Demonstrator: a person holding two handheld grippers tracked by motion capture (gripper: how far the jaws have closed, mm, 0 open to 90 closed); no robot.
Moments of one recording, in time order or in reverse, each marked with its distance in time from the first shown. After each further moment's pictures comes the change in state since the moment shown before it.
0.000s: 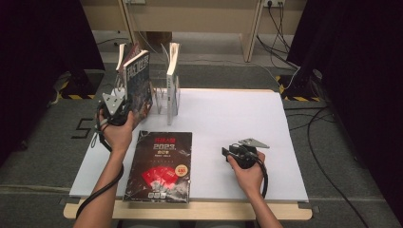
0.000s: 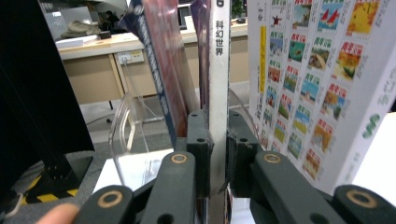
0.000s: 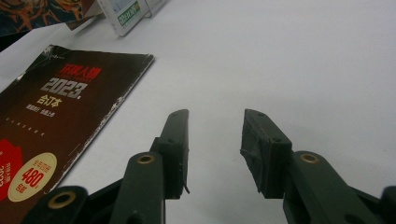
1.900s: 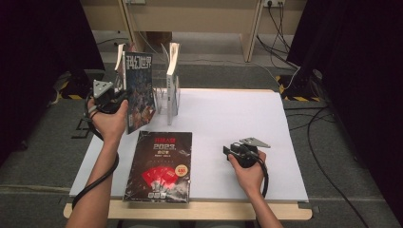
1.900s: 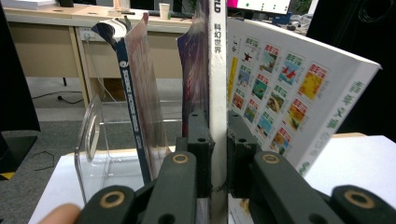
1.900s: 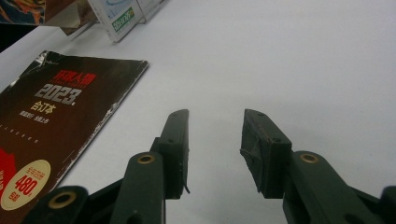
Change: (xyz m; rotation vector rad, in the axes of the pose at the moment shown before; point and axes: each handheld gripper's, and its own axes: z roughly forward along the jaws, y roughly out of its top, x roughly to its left) left arm 0.012 0.053 0.001 0.051 -0.145 -0.183; right arm -0.001 0.002 -0.001 -0.012 -0.021 0.011
